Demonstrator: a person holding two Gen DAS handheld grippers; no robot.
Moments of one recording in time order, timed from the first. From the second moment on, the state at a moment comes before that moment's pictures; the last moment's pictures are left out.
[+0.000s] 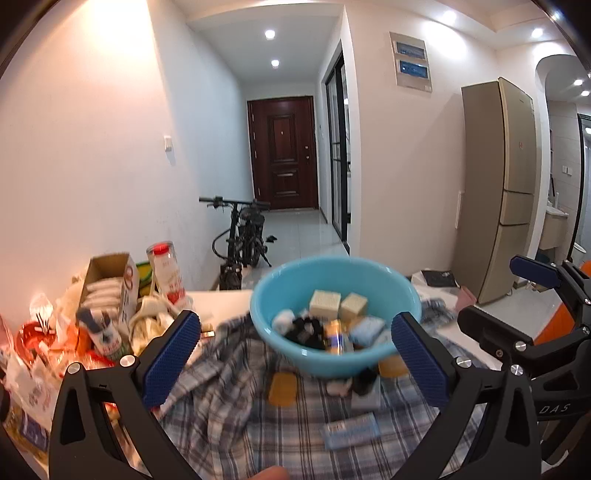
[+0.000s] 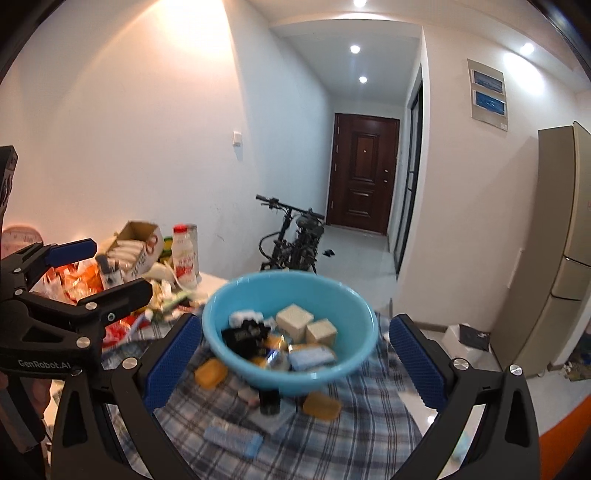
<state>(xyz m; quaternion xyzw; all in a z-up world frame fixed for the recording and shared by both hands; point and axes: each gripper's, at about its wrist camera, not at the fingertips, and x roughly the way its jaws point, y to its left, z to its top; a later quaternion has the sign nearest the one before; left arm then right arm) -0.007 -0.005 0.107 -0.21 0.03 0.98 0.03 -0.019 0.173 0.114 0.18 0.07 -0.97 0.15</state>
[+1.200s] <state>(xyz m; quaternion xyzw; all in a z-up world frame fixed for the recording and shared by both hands) -0.006 -0.004 -0.065 -0.33 0.02 0.94 0.03 -0.017 0.178 -0.075 0.32 0.02 -0.94 0.11</state>
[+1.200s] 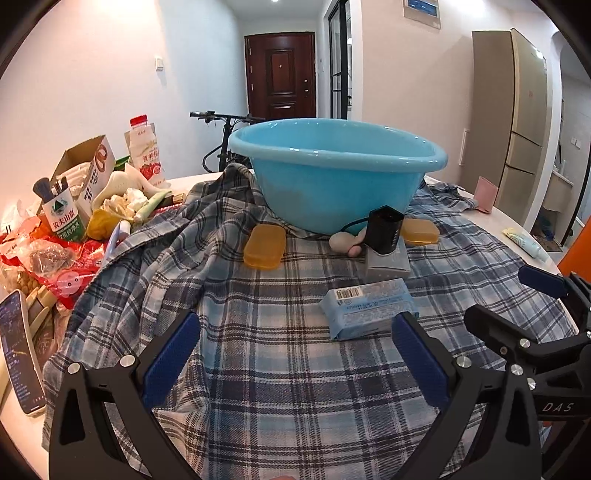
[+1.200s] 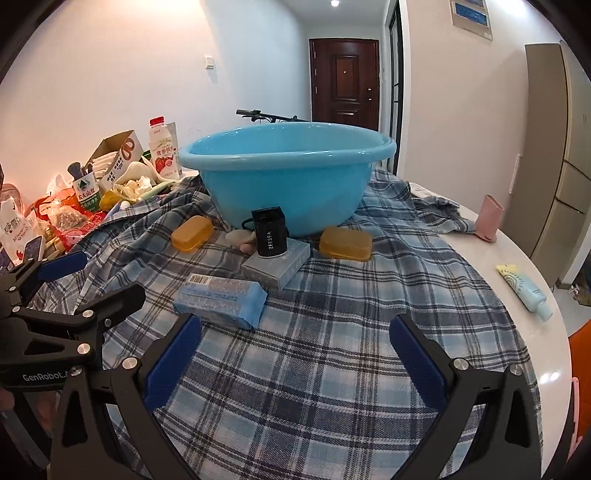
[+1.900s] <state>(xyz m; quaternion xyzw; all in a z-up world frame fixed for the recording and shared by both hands) 0.001 -0.001 -0.046 -0.32 0.03 0.95 0.02 -0.011 0.177 -0.056 0.31 0.03 -0.95 0.11</state>
